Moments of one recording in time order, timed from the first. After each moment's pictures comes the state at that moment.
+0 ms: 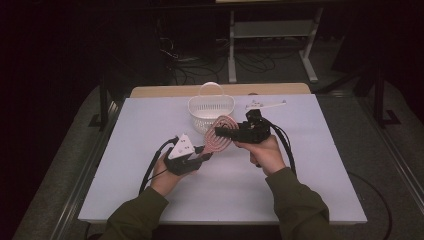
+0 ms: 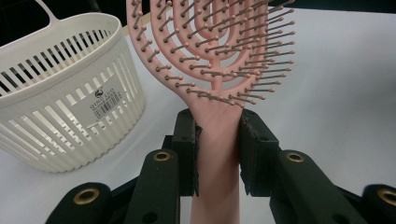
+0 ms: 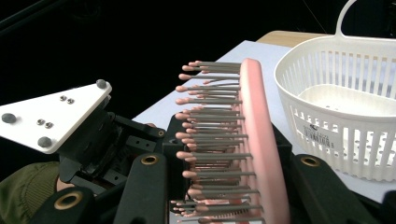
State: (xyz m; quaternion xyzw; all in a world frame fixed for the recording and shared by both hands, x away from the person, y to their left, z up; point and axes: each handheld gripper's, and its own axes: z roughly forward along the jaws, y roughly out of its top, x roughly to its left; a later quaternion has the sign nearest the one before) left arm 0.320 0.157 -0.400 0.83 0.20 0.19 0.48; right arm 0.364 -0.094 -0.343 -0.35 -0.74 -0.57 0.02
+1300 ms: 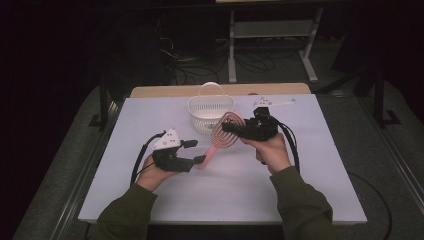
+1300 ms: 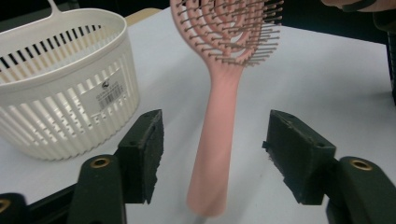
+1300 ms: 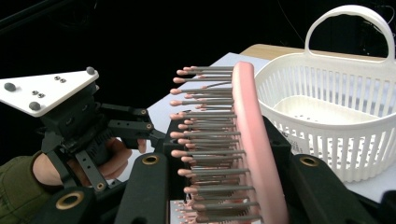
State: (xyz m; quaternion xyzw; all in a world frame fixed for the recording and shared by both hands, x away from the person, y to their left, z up) left arm 0.329 0.190 -0.388 0.83 0.21 0.12 0.51; right arm 0.364 -0.111 -0.336 -0.36 -0.73 -0.58 -0.01
